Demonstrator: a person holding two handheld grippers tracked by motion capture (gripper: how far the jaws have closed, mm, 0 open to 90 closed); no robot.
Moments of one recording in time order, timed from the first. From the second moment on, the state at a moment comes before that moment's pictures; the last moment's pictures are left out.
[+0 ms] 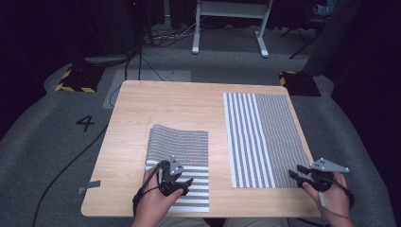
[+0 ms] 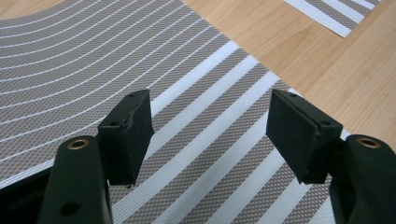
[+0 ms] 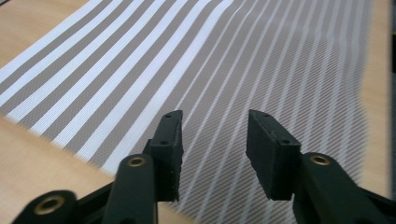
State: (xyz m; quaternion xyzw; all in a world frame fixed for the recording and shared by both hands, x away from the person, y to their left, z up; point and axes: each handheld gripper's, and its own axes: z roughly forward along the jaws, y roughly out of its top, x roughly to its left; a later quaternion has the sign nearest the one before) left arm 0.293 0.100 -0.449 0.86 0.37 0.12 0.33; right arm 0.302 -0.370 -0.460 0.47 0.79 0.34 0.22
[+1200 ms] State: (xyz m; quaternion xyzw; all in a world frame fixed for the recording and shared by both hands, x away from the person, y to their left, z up) left arm 0.286 0.118 -0.445 0.85 0.39 0.14 0.33; right arm 0.312 -0.374 -0.490 0.51 0.76 0.34 0.22
